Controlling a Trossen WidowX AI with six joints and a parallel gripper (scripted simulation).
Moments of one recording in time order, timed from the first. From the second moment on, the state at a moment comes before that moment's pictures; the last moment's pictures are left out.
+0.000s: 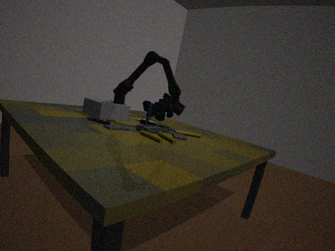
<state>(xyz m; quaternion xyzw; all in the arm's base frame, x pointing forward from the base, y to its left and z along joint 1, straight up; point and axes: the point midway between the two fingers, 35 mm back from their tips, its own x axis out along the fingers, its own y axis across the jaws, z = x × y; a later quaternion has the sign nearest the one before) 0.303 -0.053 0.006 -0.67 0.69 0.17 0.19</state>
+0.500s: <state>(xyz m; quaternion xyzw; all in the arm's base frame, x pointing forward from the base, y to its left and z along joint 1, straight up) 0.303 -0.053 0.004 -0.67 0.69 0.17 0.19</state>
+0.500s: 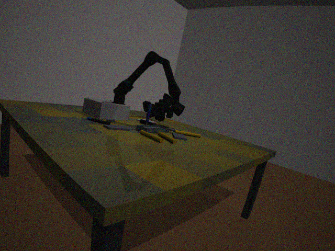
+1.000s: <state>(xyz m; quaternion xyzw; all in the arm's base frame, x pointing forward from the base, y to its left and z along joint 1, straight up) 0.303 -0.053 -0.001 -0.67 0.69 0.17 0.19</state>
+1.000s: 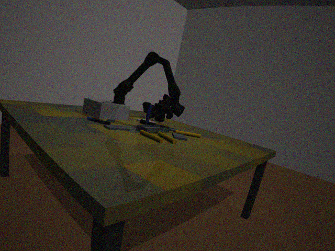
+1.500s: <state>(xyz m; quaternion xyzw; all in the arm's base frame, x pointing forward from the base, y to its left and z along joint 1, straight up) 0.302 -0.053 -0.003 -0.67 0.70 0.17 0.19</state>
